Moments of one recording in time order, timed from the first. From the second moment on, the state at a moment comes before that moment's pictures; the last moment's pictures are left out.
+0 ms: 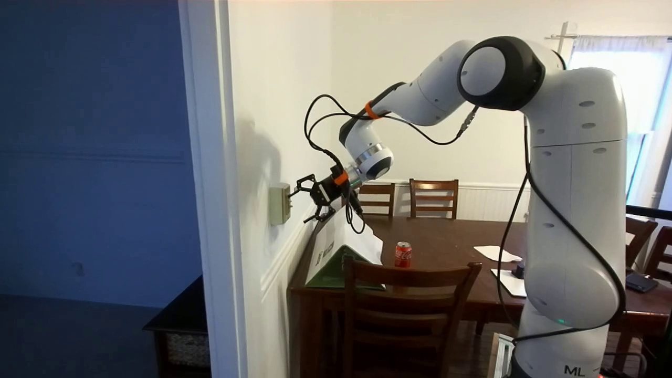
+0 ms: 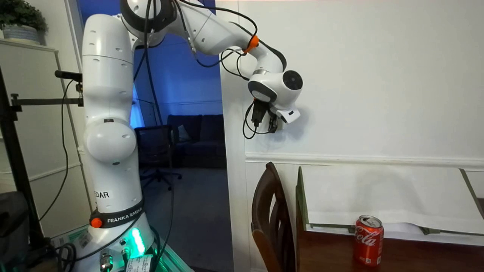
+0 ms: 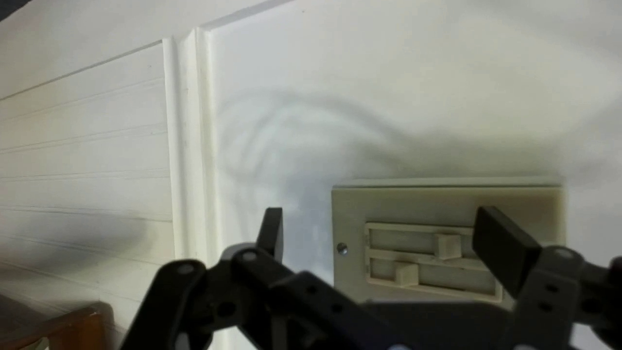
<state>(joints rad) -0.17 0.14 -0.21 -2.07 1.32 2.10 -0.25</state>
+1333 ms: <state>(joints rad) -0.18 0.19 -0.21 -2.07 1.32 2.12 -0.25</state>
